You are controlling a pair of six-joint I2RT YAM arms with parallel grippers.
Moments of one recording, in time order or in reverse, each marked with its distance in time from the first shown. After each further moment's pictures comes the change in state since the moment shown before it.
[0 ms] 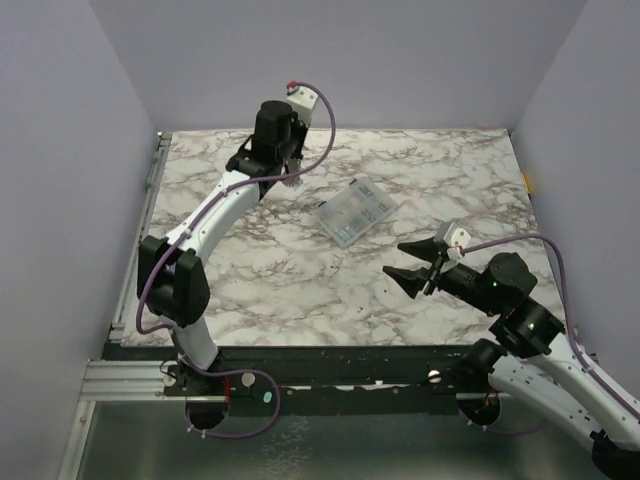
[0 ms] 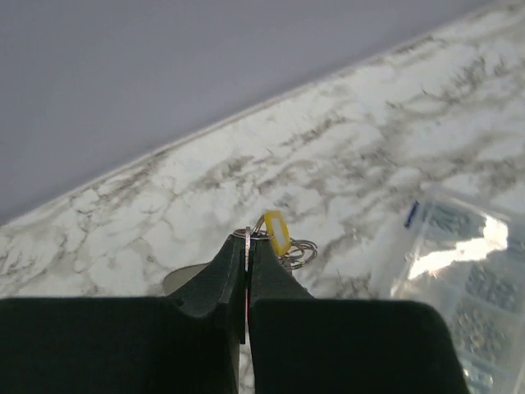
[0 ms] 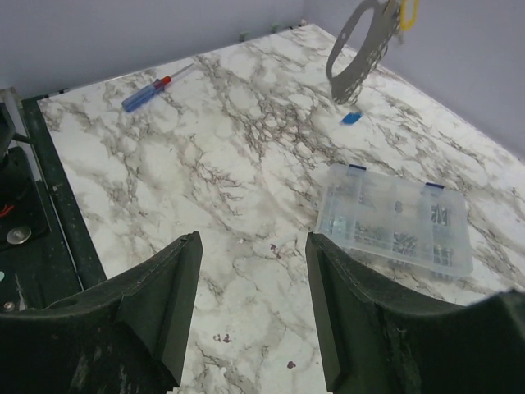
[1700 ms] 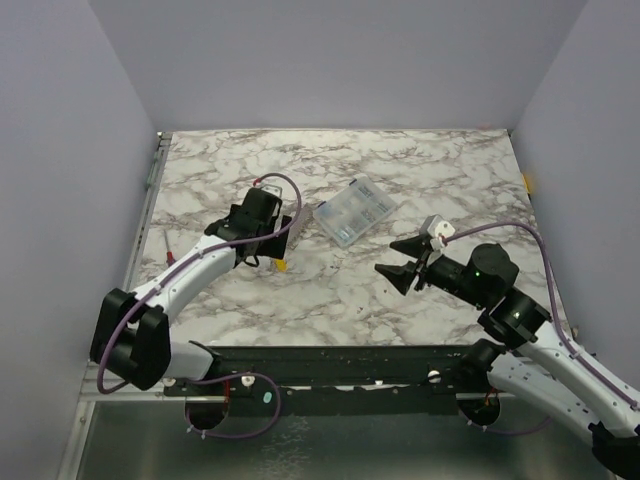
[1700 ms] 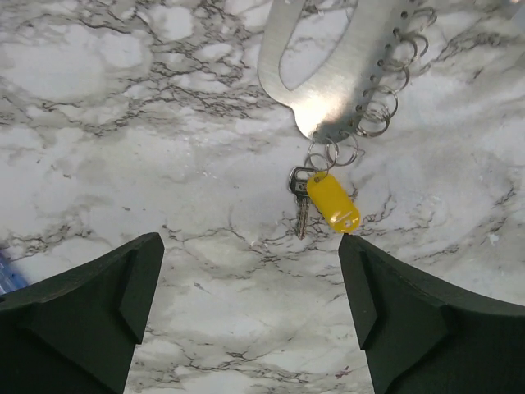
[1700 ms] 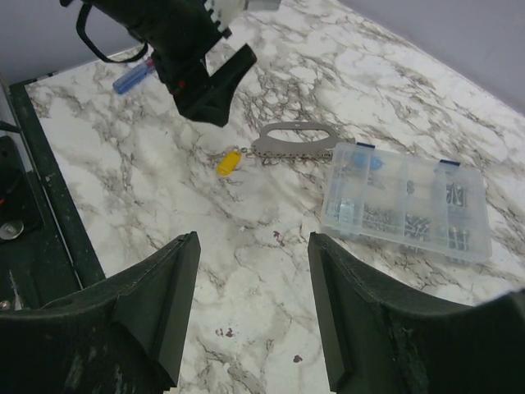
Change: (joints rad) left arm 0.005 -0.285 -0.566 -0.369 -0.112 -0.327; right arm 0.000 0.105 -0.004 0.035 0.005 0.024
